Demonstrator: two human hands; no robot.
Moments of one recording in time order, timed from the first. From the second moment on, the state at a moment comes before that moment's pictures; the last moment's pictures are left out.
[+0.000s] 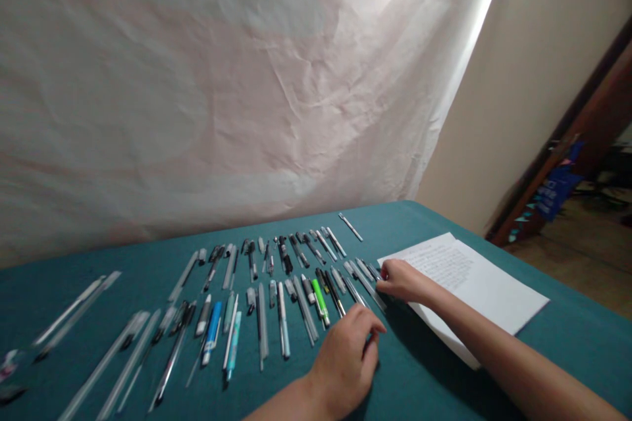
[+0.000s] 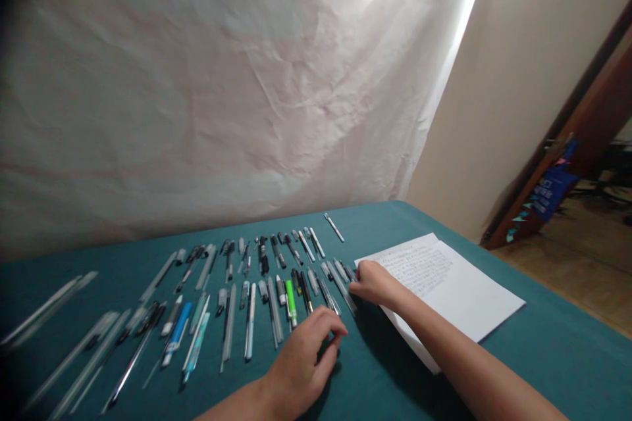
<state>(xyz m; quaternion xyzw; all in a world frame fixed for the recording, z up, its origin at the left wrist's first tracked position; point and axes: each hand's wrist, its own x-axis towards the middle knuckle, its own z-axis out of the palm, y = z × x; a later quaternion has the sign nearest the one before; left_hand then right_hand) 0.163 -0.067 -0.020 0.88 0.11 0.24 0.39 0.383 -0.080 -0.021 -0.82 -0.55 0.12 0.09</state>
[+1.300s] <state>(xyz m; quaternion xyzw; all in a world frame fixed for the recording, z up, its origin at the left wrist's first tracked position) 0.178 -0.059 -0.033 0.61 0.20 0.38 0.67 0.303 -0.093 0.000 -0.64 -0.57 0.24 0.46</state>
